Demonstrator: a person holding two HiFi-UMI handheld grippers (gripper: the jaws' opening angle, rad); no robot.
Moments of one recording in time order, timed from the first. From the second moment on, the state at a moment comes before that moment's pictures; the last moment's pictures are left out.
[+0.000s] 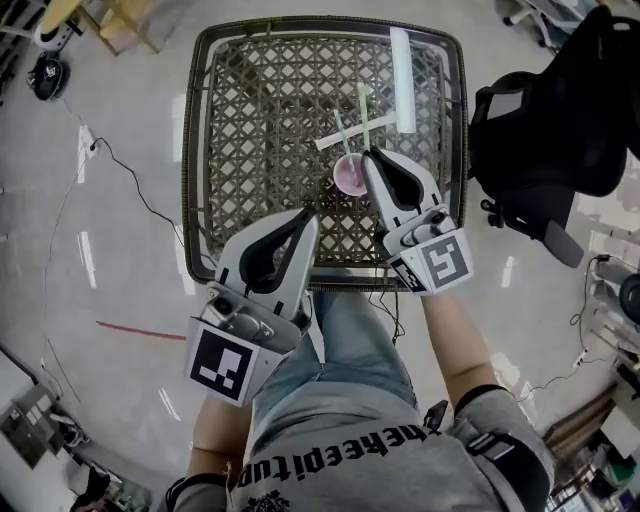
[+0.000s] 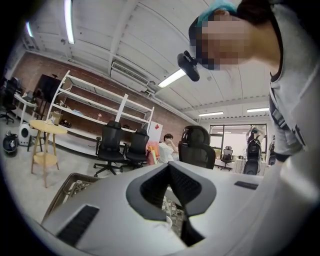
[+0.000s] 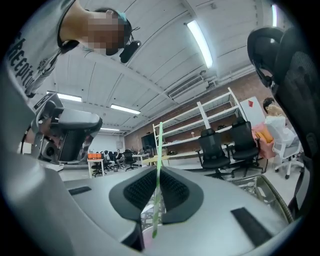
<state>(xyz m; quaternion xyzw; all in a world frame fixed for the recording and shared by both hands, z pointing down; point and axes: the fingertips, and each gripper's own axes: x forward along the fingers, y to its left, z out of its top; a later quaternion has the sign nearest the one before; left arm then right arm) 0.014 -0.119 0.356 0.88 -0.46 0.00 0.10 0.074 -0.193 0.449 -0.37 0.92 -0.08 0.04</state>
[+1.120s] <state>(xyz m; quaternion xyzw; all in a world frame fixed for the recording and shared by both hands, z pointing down) 0.022 -0.125 0.405 0.89 -0.43 0.02 0.13 0.064 -0.183 0.515 -0.38 0.93 0.00 -0.03</state>
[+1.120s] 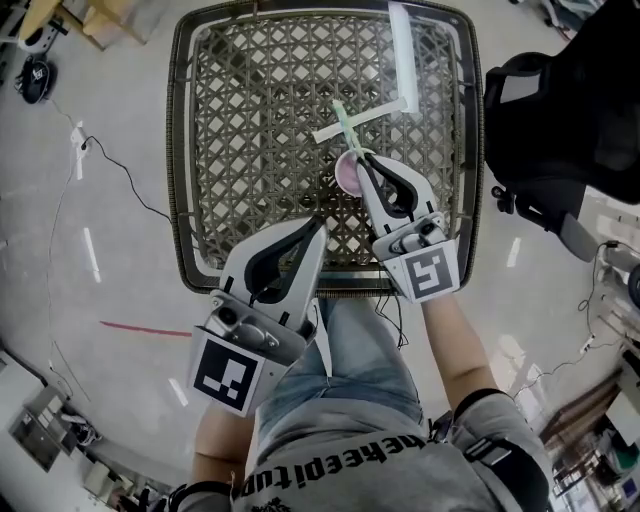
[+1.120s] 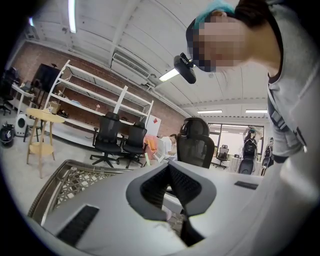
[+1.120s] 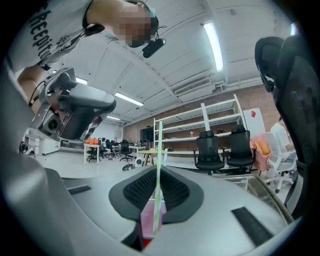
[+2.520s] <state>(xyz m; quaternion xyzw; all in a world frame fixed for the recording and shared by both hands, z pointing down) 0.020 -0.121 0.401 0.90 -0.42 0.02 0.12 0.070 -0.166 0.516 -0.38 0.92 -0.05 -0.06</state>
